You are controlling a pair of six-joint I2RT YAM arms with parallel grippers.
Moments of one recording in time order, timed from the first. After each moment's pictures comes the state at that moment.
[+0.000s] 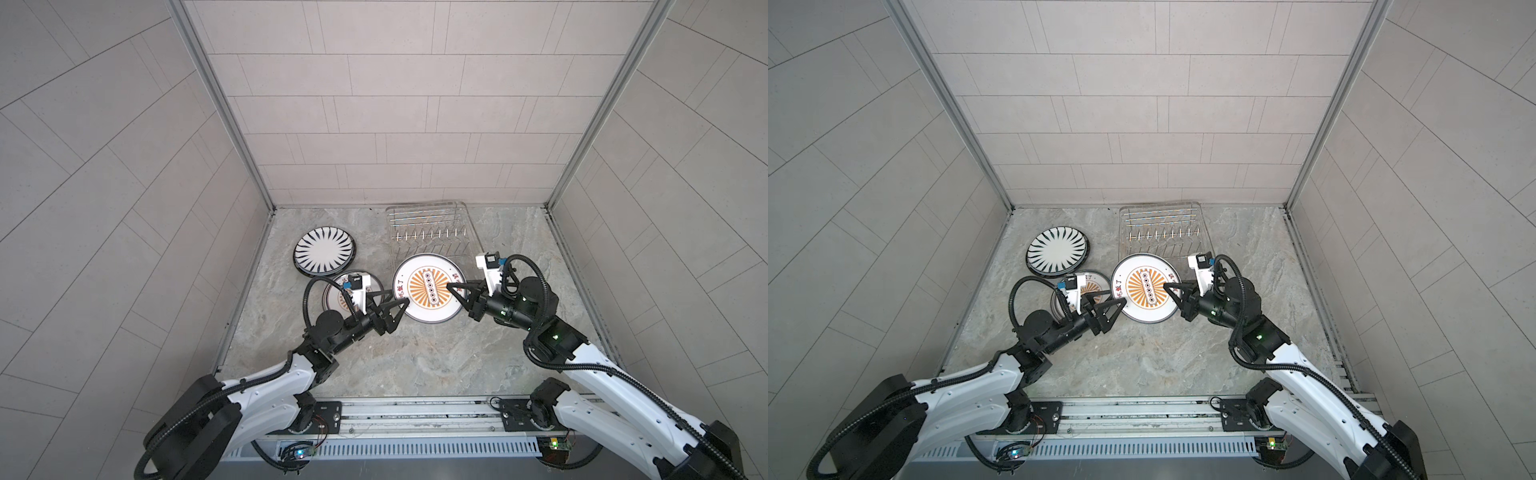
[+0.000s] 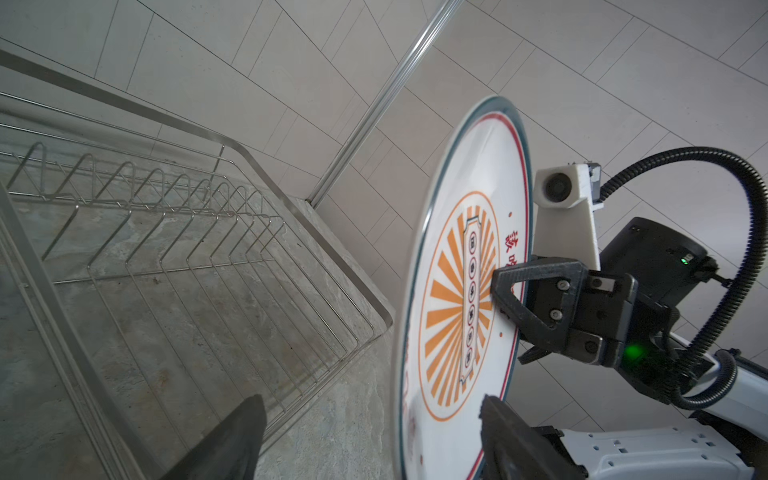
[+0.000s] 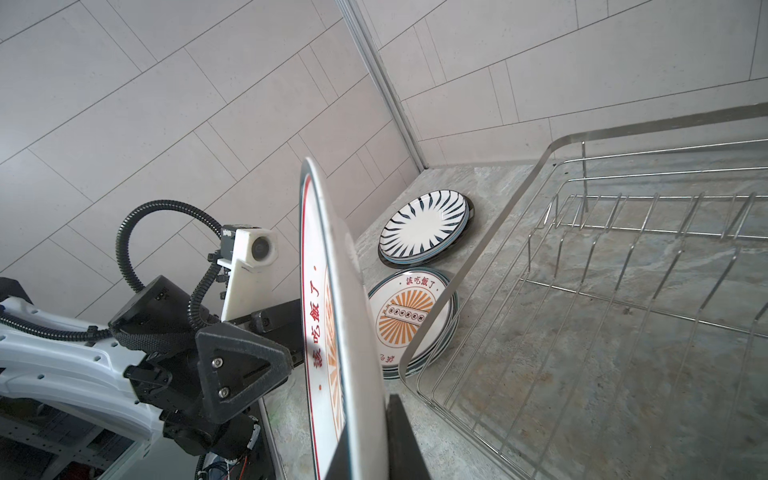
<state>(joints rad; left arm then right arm) -0.70 1.02 0.18 0.91 0.24 -0.68 0.53 0.79 0.54 0.13 -0.43 0.47</state>
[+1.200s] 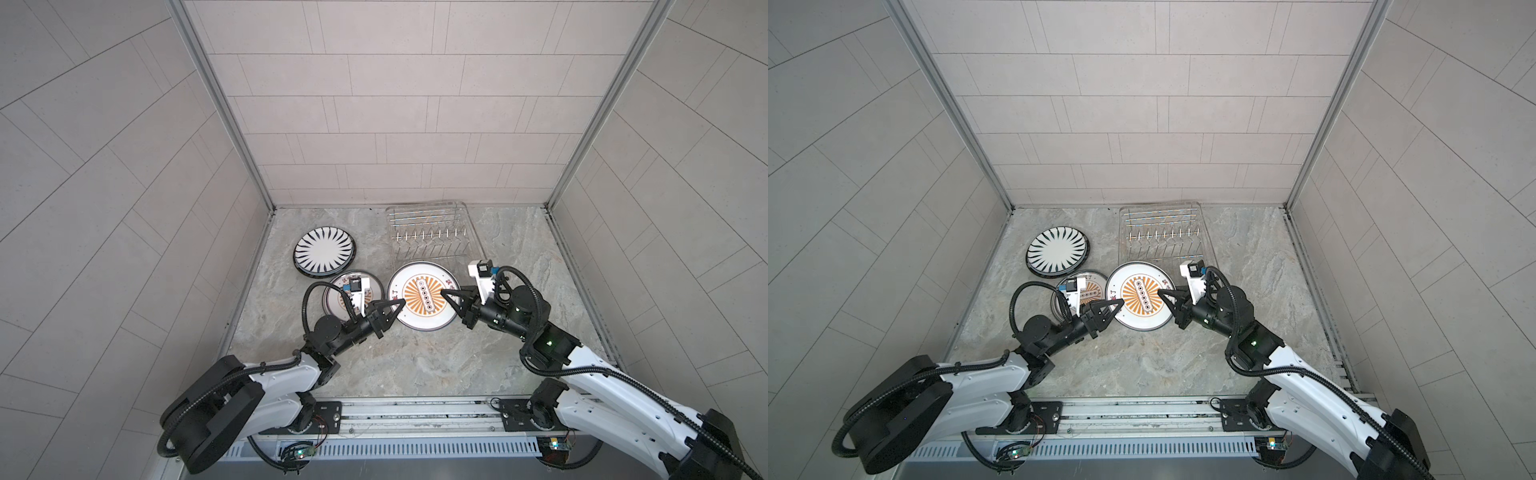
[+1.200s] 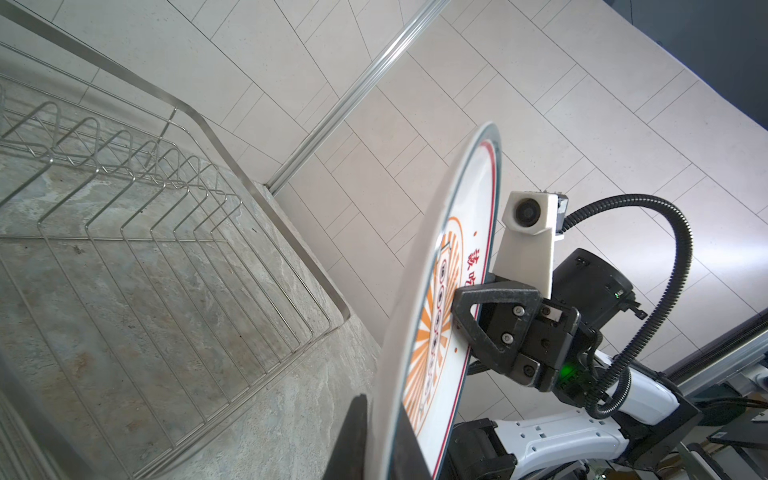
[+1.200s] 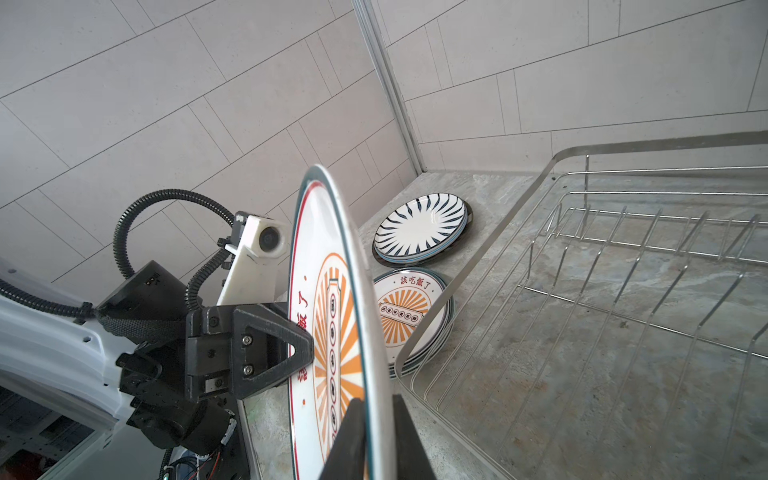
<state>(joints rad) -0.70 1.16 0.14 1.18 0.34 -0.87 0.66 0.81 0.51 0.18 -0.29 0.39</state>
